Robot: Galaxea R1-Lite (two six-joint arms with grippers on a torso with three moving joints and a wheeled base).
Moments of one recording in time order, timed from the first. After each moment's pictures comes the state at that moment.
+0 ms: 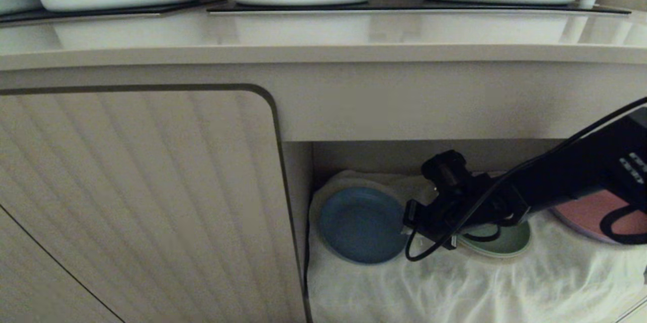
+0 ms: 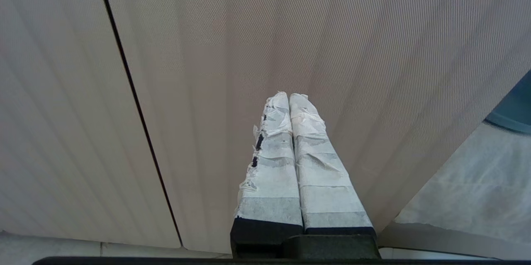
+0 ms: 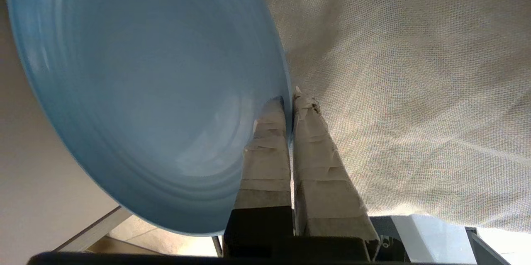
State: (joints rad) left arm 0.00 0.00 0.00 0.00 0.03 -0.11; right arm 0.42 2.12 -1.10 -0.06 0.15 0.77
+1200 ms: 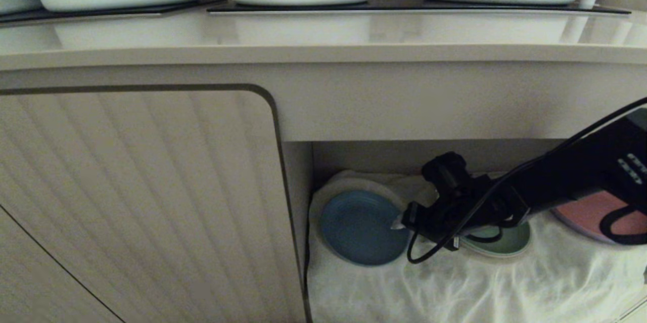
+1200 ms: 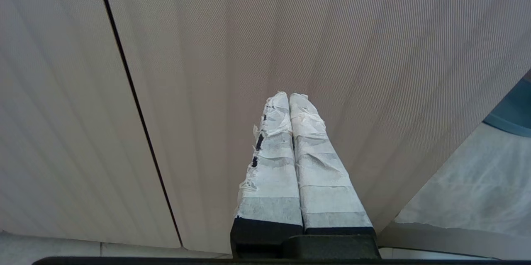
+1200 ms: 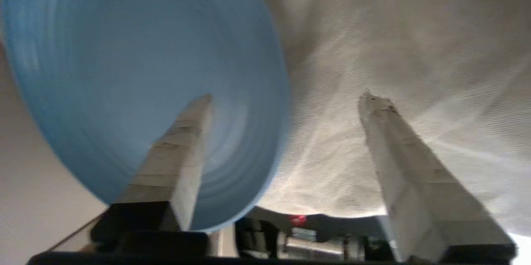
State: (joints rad) left arm 0.00 0.00 0.00 0.00 0.03 -0.11; right arm 0.42 2.12 -1.09 -0.06 0.11 0.74
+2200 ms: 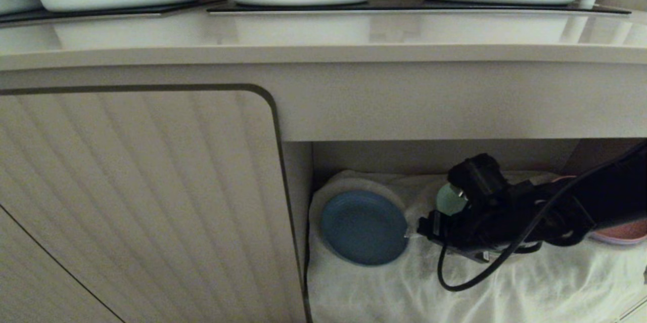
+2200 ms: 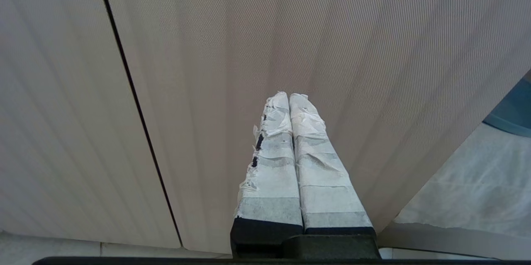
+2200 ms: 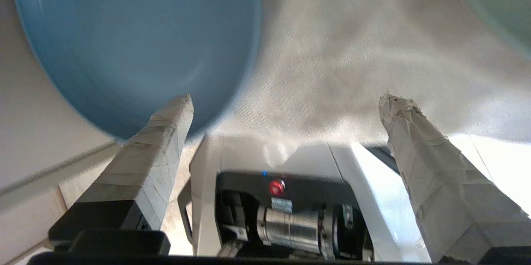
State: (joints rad) left arm 0.00 0.00 0.00 0.00 0.03 -0.11; right arm 0.42 1.92 -0.89 -0.06 0.10 0.68
